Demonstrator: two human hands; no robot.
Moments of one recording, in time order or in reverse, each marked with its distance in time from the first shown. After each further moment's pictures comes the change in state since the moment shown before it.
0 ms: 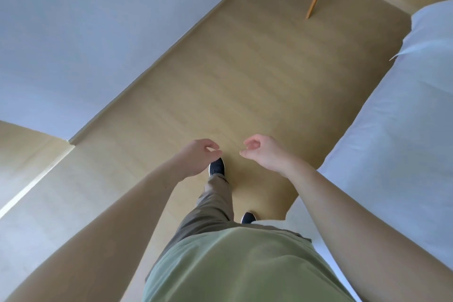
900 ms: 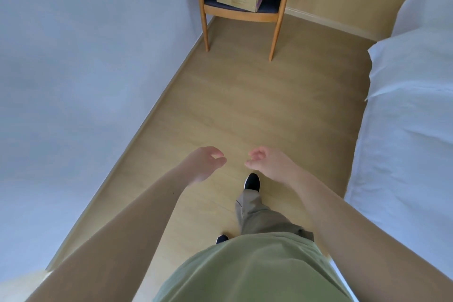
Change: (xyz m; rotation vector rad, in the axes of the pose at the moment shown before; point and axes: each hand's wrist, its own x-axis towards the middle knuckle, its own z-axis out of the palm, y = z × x) left_hand 0.267 0.246 -0.186 0.231 -0.121 0.156; right_hand 0.216 -0.146 -0.221 0.170 0.162 0.112
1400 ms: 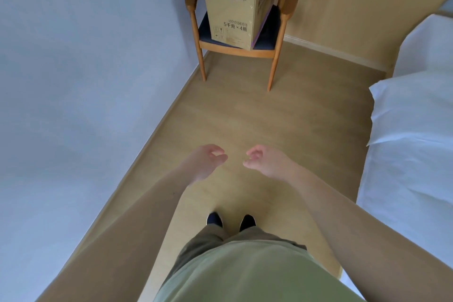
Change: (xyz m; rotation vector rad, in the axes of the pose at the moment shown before) left_hand 0.142 0.157 -0.096 -0.058 0.045 0.017; right_hand 0.145 -0.089 -0.169 -0.094 -0.009 -0.050
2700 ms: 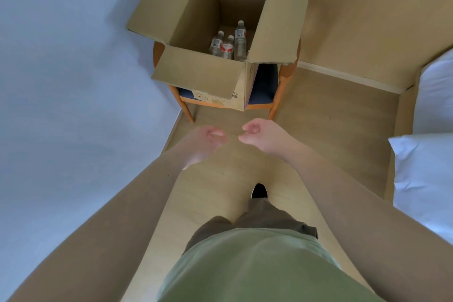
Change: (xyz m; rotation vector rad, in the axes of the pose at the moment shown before) left_hand 0.386 0.275 -0.233 0.025 -0.107 0.039; right_hand 0.351 -0.184 -0.326 0.177 0.095 -0.020
